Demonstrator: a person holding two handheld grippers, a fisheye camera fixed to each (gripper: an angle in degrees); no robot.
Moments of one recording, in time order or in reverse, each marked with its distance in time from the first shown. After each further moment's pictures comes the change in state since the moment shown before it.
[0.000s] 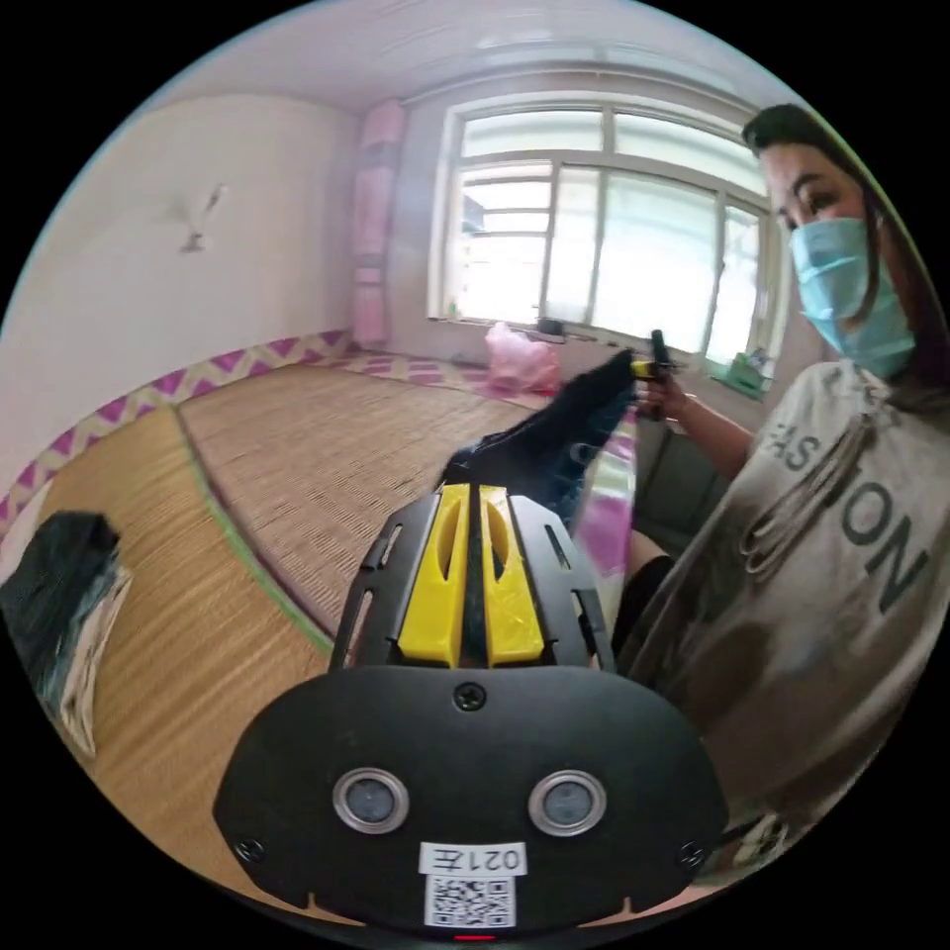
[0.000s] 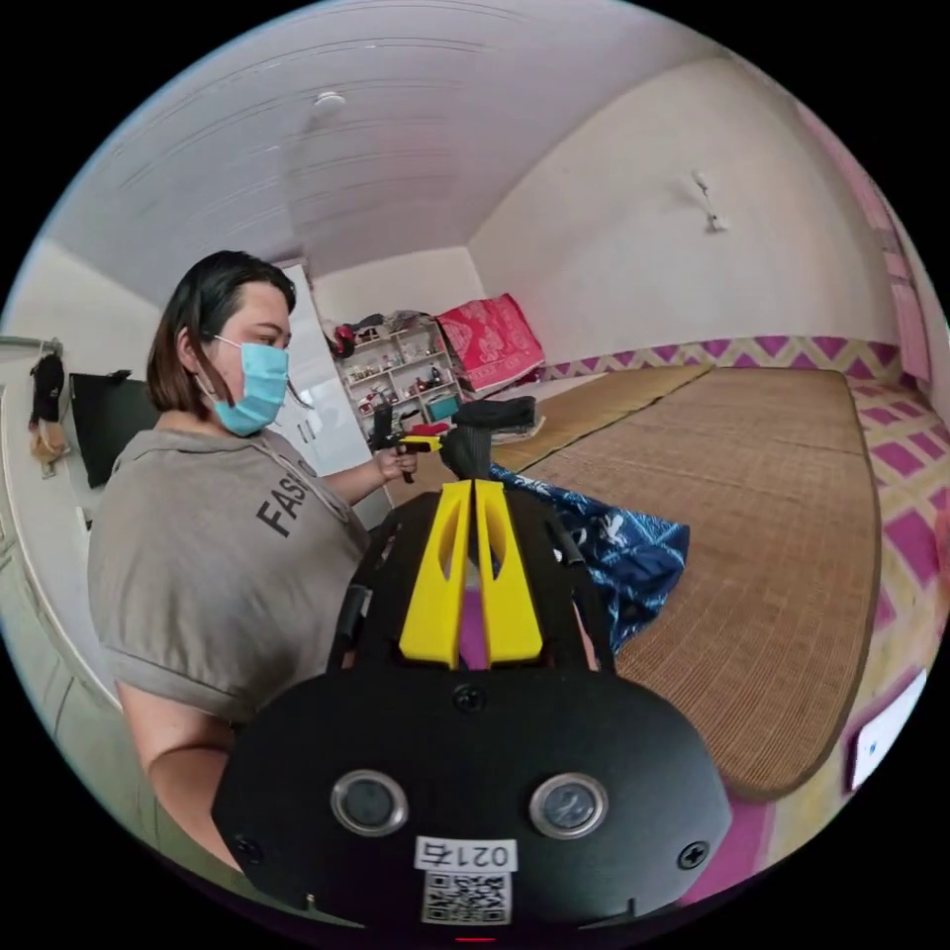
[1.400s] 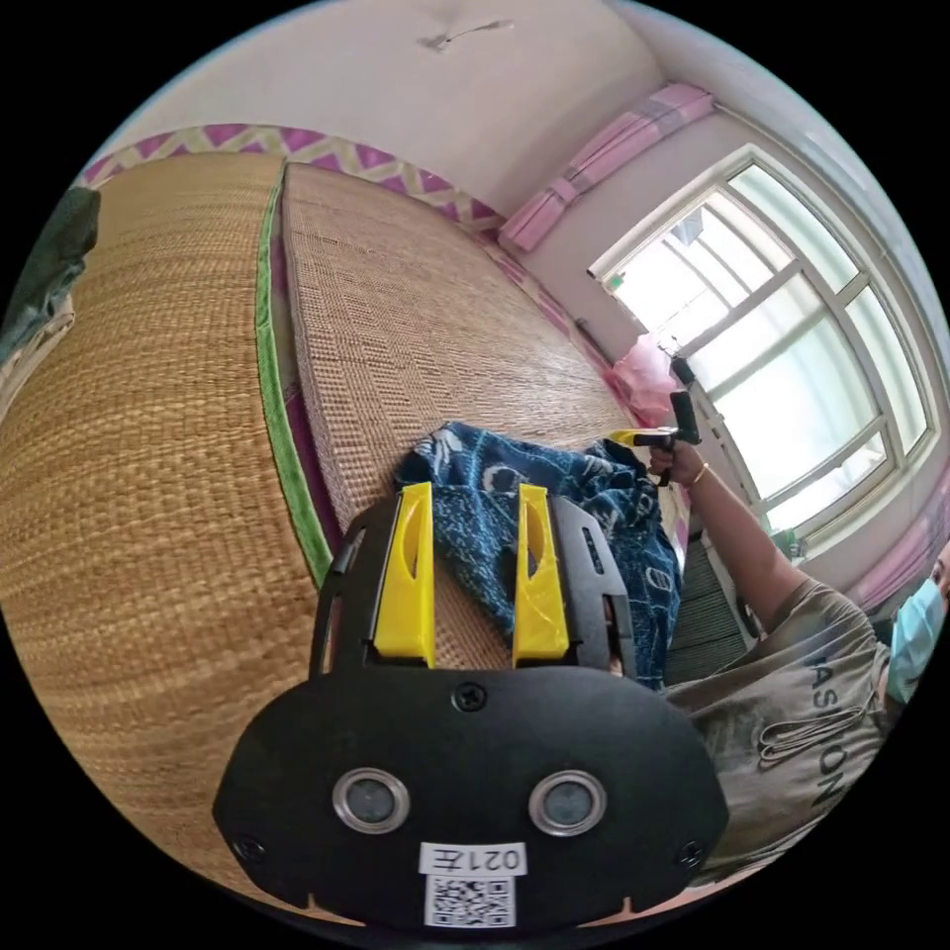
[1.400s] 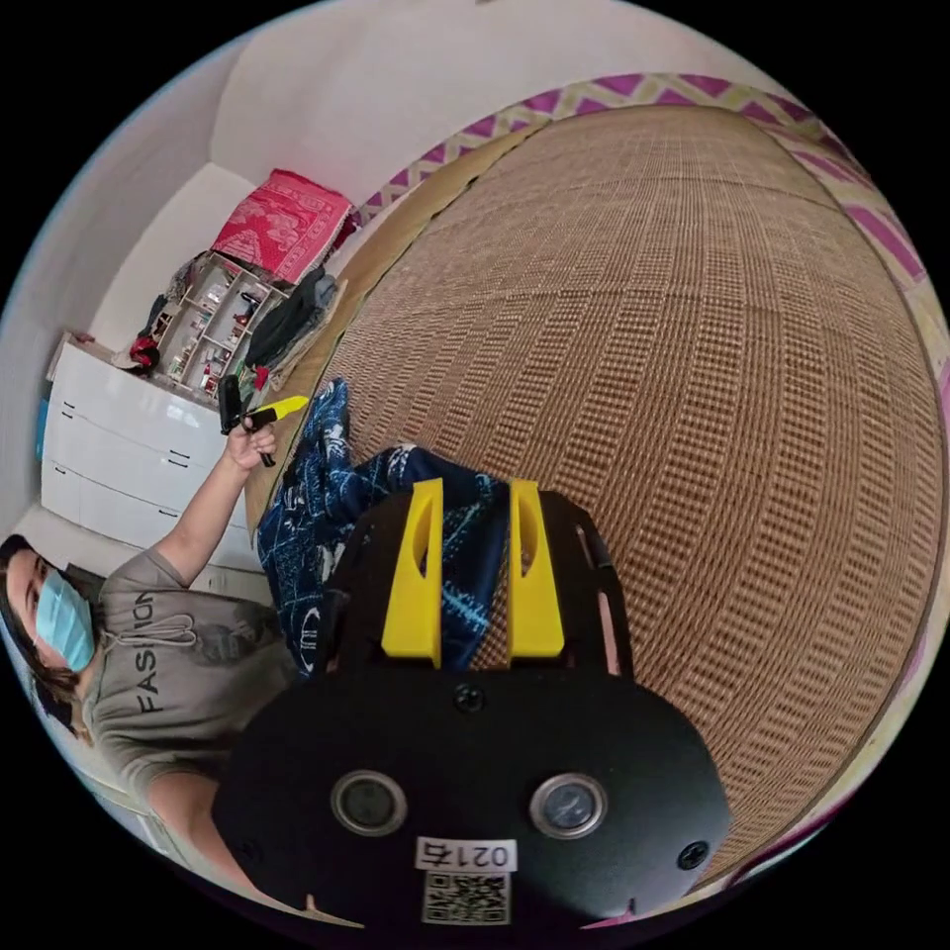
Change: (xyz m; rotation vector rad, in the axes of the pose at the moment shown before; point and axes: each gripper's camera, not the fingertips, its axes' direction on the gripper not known) left arm -0.229 0.059 0.270 -0.239 0.134 -0.570; right arm 0.357 -0.096 0.189 -0.547 0.167 0.537
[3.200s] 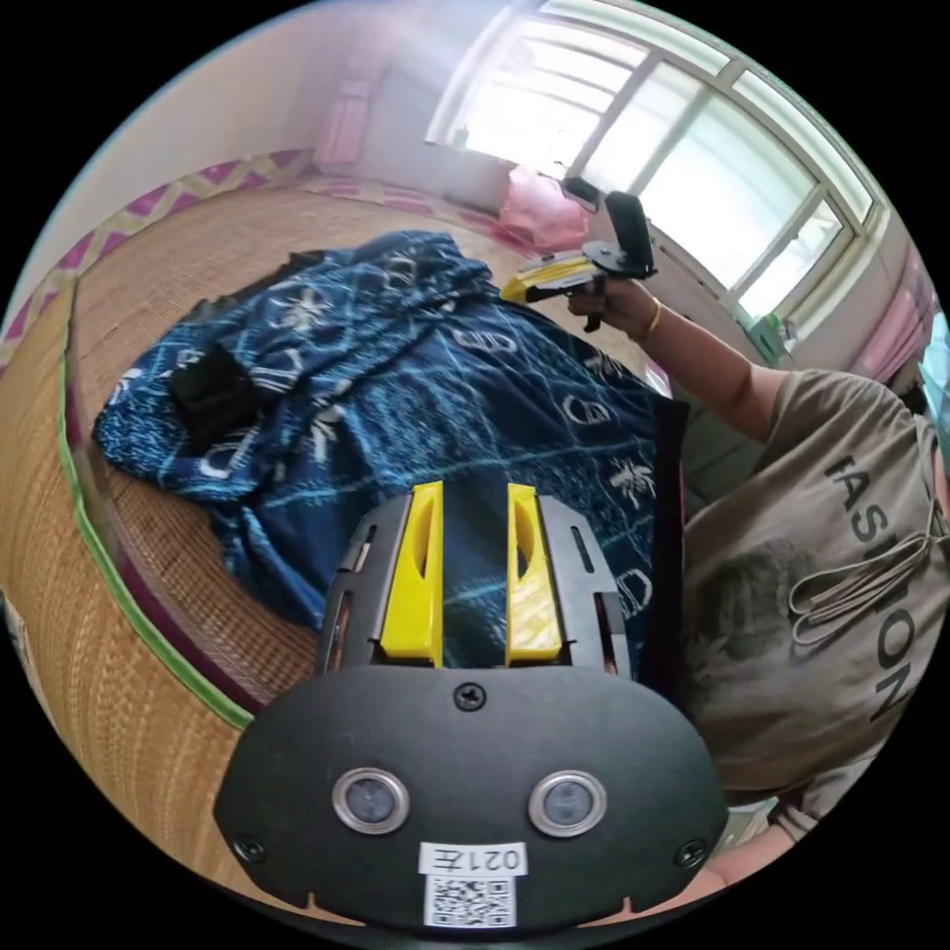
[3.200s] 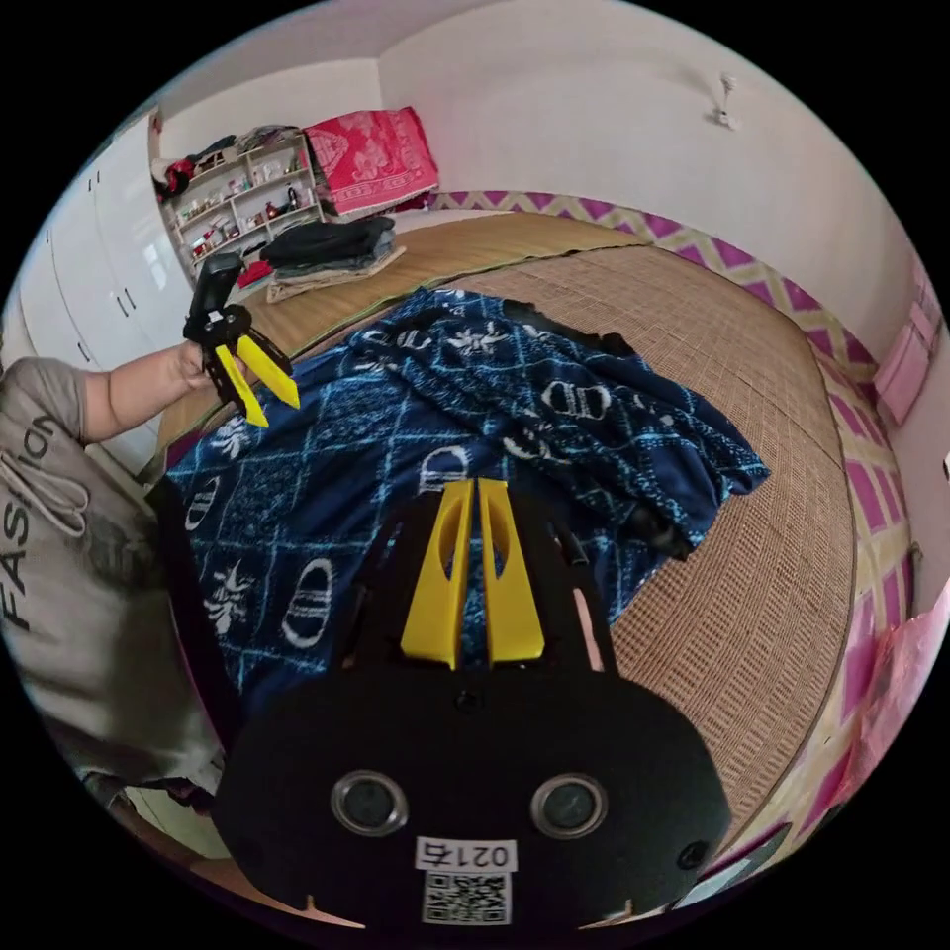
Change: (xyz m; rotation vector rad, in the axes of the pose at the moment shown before) left arm 0.204 -0.066 0.109 -0.324 0.038 0.507; right arm -0.247 -0.051 -0.111 0.117 0.381 -0.456
